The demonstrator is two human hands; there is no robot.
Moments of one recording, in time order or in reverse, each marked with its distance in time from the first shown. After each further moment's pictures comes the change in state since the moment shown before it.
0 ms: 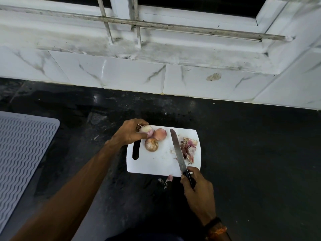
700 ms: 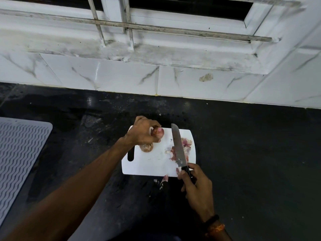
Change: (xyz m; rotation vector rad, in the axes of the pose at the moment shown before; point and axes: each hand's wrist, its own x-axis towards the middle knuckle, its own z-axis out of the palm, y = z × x) left_hand 0.023 0.041 0.029 0.295 -0.098 0.215; right_hand -0.003 -0.014 -0.013 0.306 0.048 0.047
